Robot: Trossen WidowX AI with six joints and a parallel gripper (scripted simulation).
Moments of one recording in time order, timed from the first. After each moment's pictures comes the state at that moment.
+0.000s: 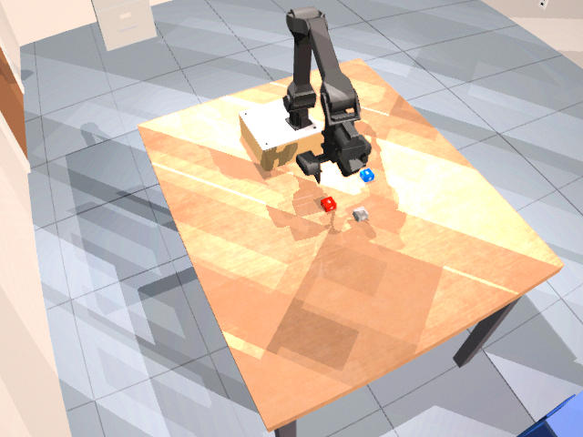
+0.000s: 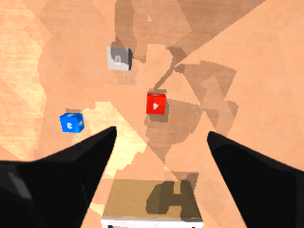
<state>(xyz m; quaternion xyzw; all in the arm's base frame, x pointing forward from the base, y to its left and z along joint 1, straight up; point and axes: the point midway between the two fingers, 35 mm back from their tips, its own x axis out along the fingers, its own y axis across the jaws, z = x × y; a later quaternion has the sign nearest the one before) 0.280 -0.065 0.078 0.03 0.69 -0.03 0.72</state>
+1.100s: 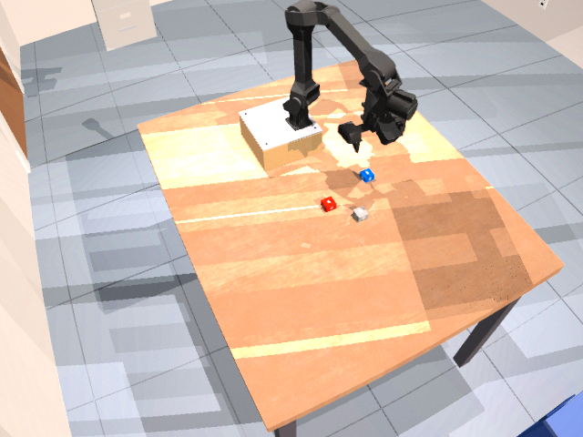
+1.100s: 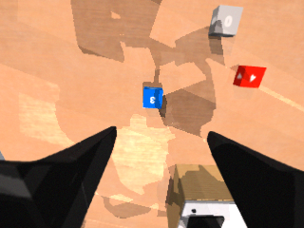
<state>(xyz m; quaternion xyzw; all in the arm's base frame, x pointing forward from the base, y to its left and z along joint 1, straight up) 0.235 0.090 0.075 0.03 0.70 -0.02 0.71</state>
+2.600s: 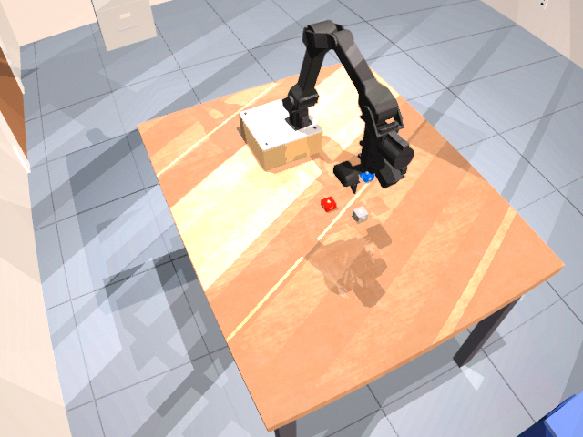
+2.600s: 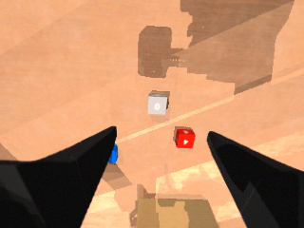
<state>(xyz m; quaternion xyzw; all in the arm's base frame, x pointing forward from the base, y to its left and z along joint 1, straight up) 0.355 -0.007 0.081 0.03 0.69 -0.03 0.72</state>
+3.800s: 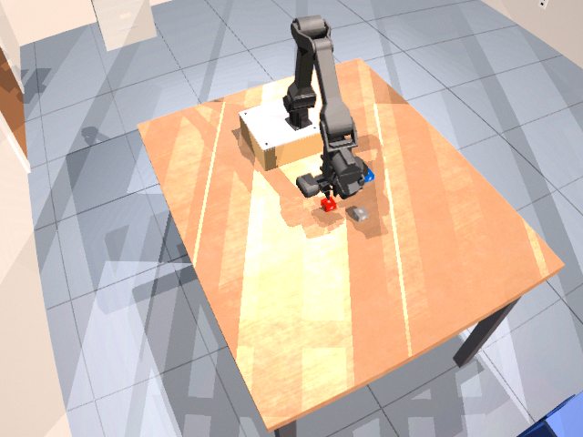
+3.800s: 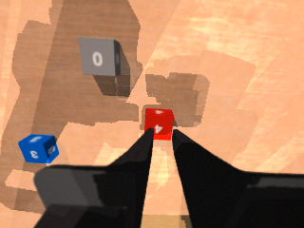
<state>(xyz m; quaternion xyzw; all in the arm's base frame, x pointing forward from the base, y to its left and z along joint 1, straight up) 0.282 -0.066 0.001 0.03 0.70 -0.03 0.72</state>
